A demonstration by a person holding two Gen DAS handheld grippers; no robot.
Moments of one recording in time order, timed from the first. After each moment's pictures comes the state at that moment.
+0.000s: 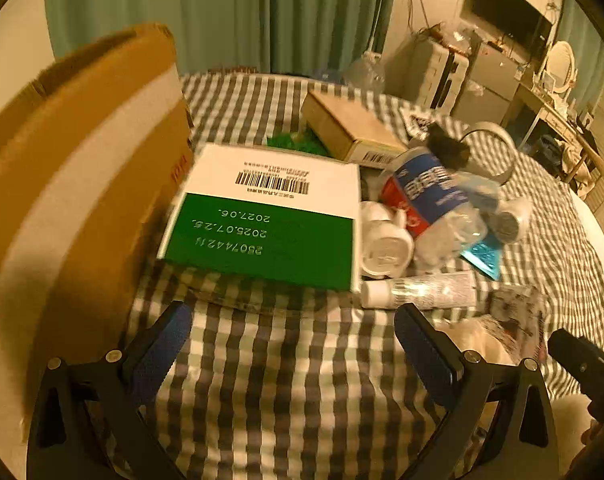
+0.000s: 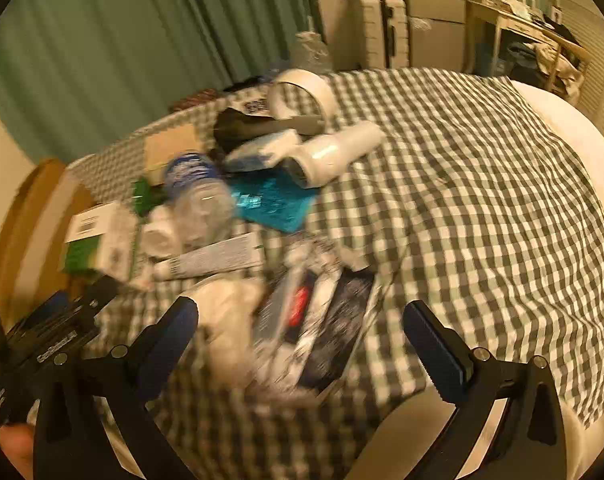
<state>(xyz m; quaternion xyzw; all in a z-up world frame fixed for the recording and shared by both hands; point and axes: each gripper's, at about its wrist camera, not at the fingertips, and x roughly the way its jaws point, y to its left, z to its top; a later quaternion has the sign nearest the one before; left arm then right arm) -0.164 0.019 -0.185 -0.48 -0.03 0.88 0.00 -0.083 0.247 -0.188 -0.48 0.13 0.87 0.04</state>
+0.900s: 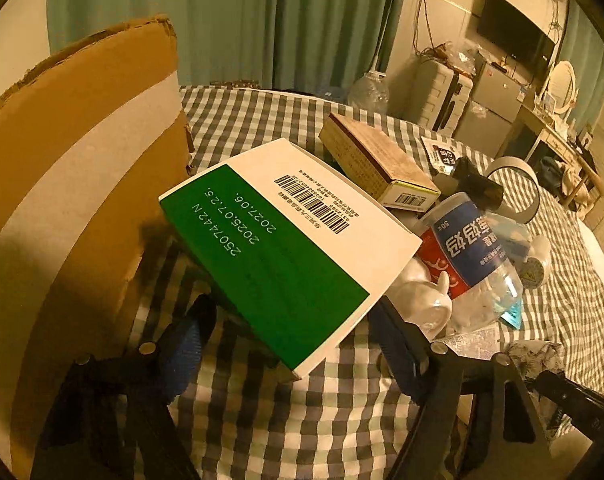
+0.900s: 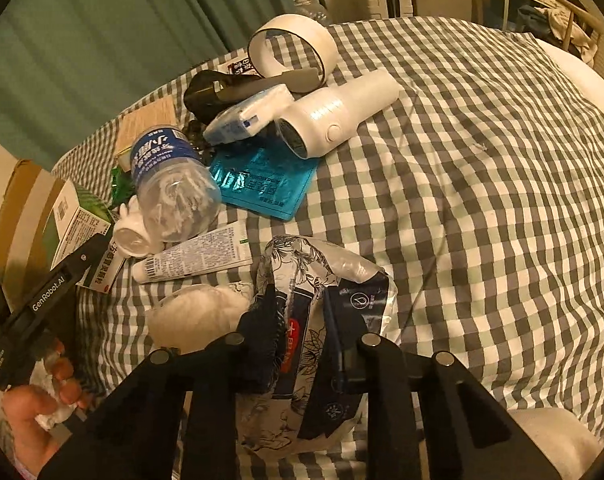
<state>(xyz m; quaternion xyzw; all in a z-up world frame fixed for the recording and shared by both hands) -0.189 -0.011 -0.193 -0.44 -0.05 0.90 0.01 -0.103 0.251 -0.218 -0.52 0.16 0.84 0.00</state>
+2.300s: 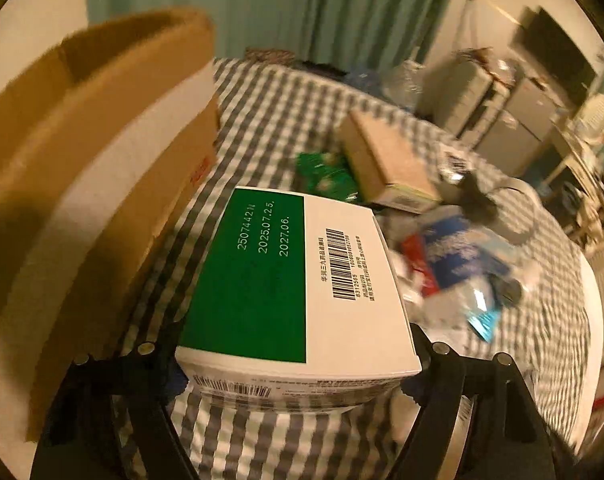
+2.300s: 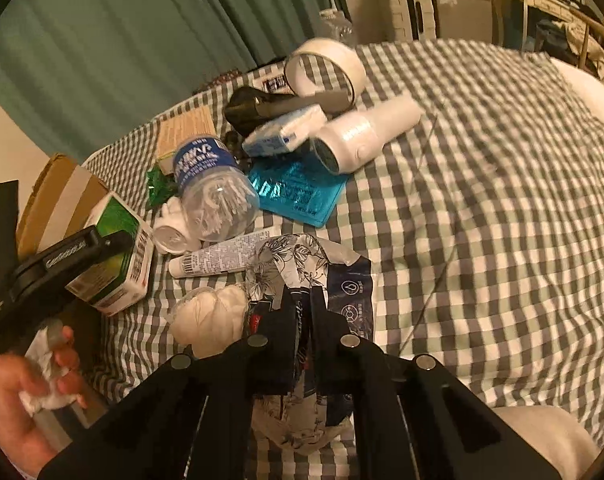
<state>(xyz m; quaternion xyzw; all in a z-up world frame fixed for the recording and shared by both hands) -0.193 0.000 -0.159 -0.49 -0.10 0.87 -0.03 -0.095 0.248 -0.192 -0.49 0.16 0.86 -0.03</state>
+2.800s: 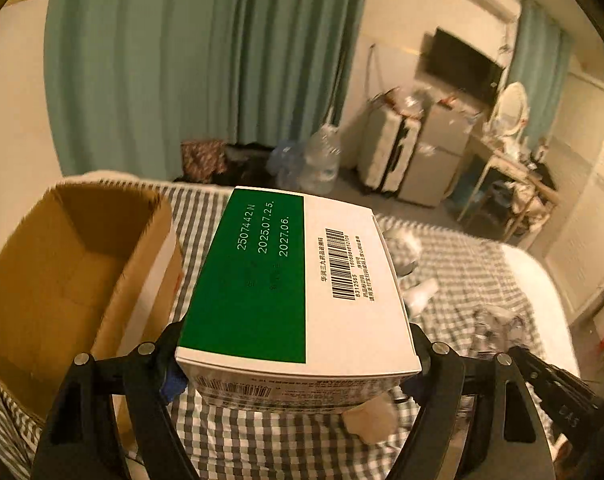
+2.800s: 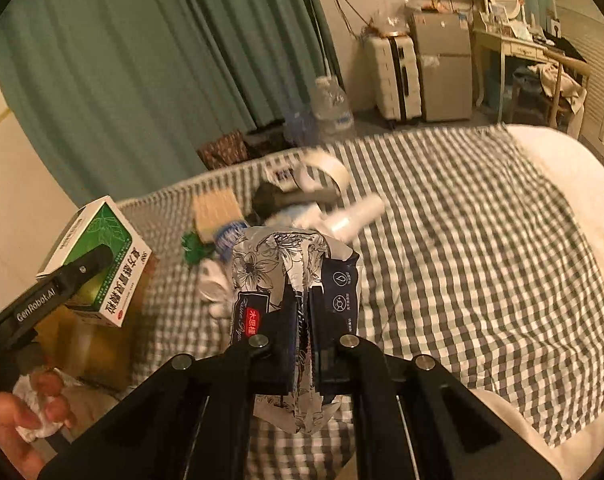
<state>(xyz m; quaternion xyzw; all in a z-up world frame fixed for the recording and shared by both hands) -0.128 0.010 -0.028 -0.36 -0.05 0.93 0.08 -0.042 0.251 -0.083 -0.39 0.15 0.91 -0.01</state>
